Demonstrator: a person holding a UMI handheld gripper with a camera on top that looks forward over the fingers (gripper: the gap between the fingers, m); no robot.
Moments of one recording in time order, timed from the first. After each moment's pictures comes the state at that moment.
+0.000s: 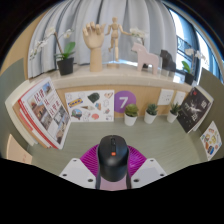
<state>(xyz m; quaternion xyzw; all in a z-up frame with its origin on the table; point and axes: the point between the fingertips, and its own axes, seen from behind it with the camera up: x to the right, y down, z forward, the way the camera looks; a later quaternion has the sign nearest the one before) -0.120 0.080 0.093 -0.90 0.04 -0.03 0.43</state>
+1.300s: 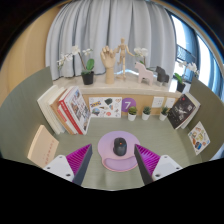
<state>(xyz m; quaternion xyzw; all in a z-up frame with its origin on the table) -0.166 -0.080 0.214 -0.90 0.01 -0.01 0.43</state>
